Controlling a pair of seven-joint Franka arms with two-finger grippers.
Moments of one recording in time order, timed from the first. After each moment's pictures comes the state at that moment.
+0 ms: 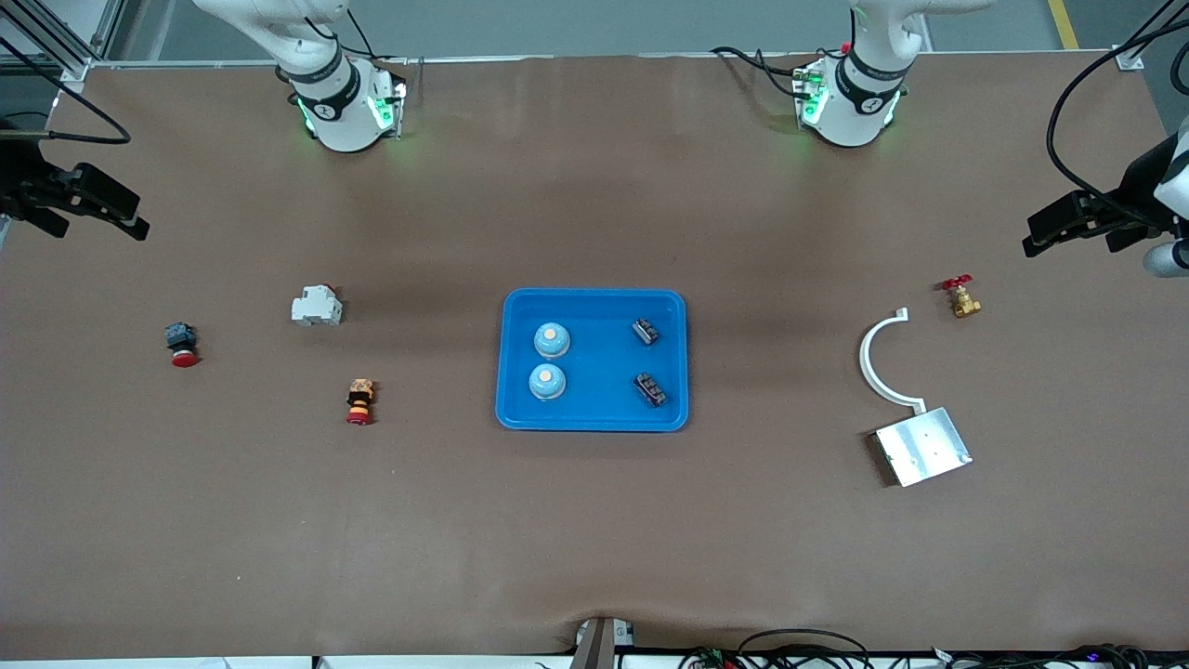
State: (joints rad) left arm -0.03 0.01 0.01 -1.55 -0.01 1.53 -0.07; right arm -0.11 -0.10 0.08 -1.64 0.03 1.58 0.04
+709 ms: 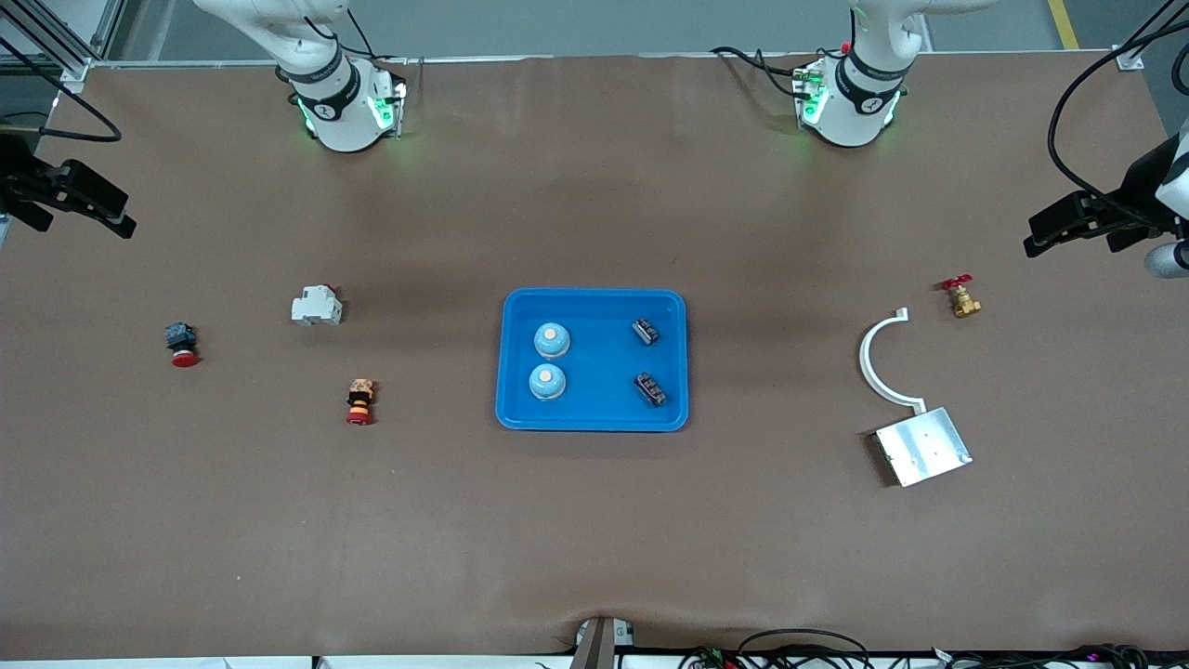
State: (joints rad) left arm -0.03 0.01 0.01 -1.55 -0.01 1.53 -0.07; right arm -0.11 -0.11 0.08 -1.64 0.00 1.58 0.07
